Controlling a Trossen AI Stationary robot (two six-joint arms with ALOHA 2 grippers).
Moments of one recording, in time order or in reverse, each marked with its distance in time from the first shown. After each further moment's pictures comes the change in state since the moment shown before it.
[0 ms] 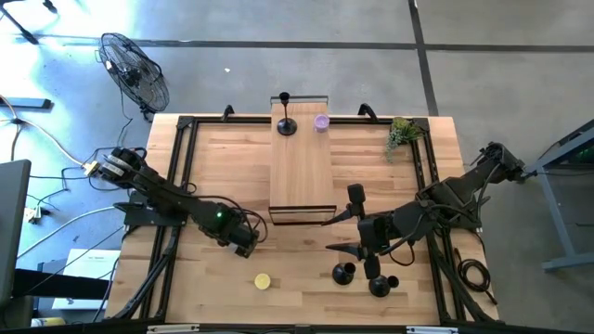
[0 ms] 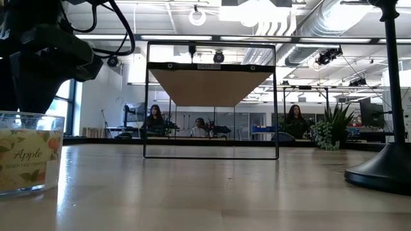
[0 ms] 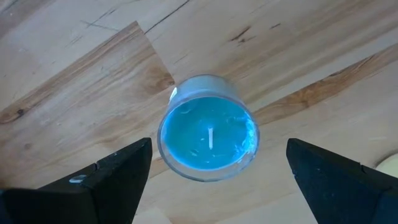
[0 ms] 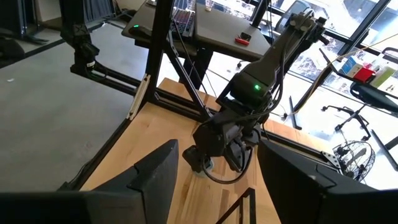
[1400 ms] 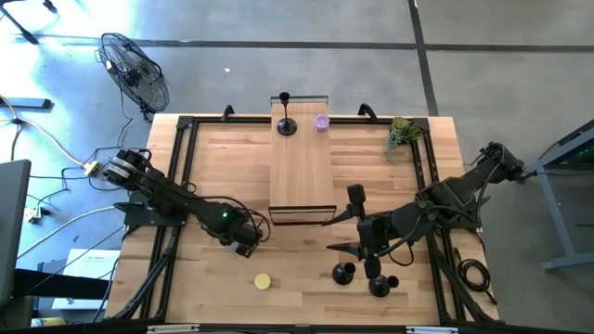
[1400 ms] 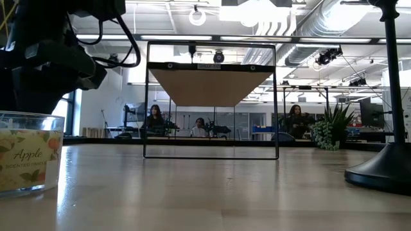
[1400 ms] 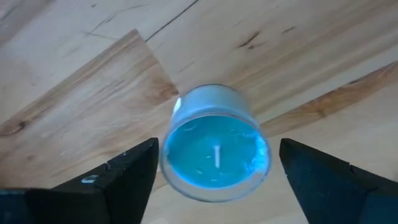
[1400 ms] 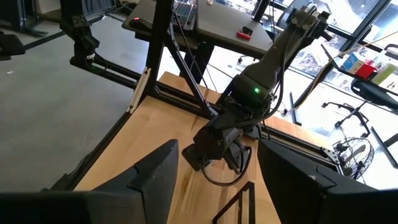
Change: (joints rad) left arm 0.018 0.049 0.000 0.005 0.022 0.053; right arm 0.000 0.000 0.000 -0.027 0.000 0.000
